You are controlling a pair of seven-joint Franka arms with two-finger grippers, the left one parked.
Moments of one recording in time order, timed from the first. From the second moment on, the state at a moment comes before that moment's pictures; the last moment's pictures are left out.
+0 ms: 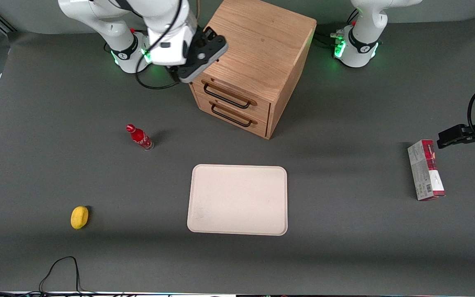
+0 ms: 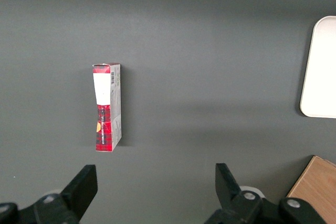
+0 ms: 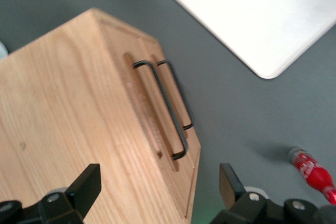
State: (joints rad) arm 0.05 0.22 0.80 -1.43 0.05 1.56 0.11
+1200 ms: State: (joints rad) arm 0.05 0.48 0.80 -1.58 -0.02 1.75 -0.17
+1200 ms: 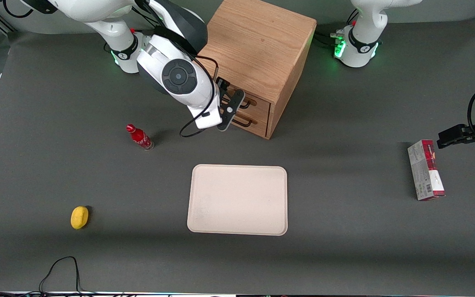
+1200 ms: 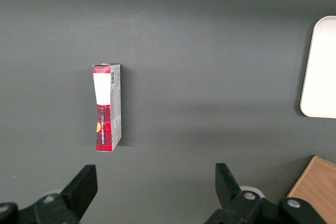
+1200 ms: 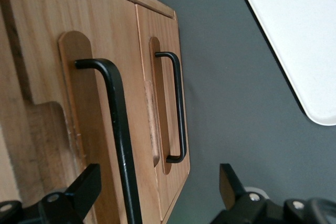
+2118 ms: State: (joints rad) arm 0.04 0.48 0.74 -1.61 -0.13 1.87 -0.27
